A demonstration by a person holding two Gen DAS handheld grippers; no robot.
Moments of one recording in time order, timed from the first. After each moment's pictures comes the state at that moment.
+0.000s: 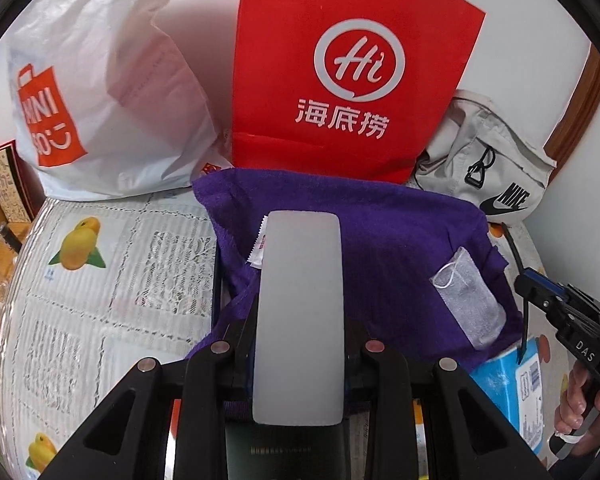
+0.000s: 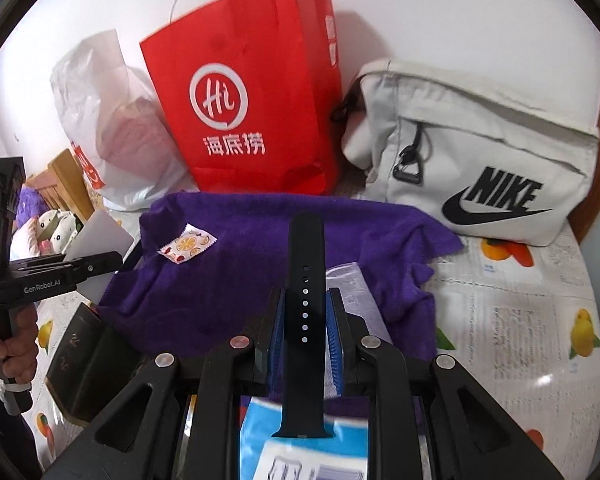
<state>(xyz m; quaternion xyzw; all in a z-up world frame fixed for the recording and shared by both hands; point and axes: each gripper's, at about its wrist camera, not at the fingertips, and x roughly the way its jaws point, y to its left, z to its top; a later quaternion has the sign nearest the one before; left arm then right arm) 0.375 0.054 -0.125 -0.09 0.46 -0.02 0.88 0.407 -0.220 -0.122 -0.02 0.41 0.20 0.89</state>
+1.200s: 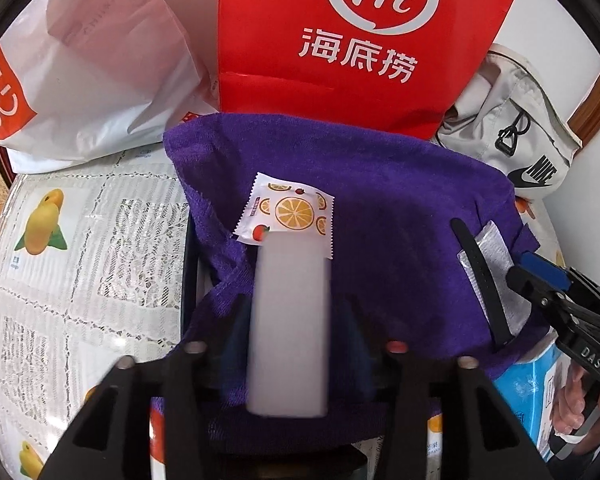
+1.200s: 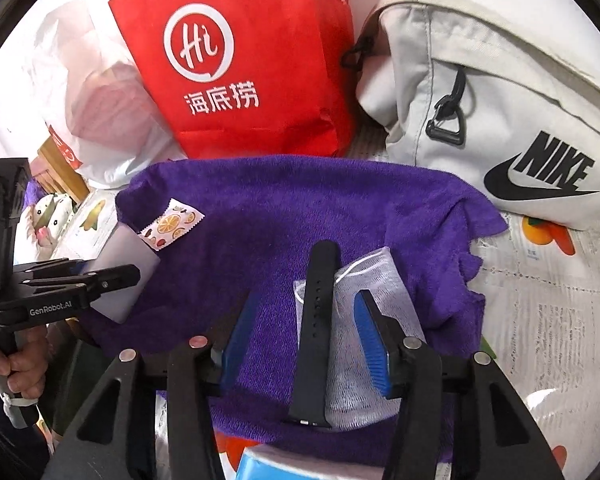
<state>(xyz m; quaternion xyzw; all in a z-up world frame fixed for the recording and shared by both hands) 0.413 0.045 -0.156 -0.09 0.53 -0.02 0.84 0.445 -0.197 -0.155 -0.02 0.47 0.20 0.86</state>
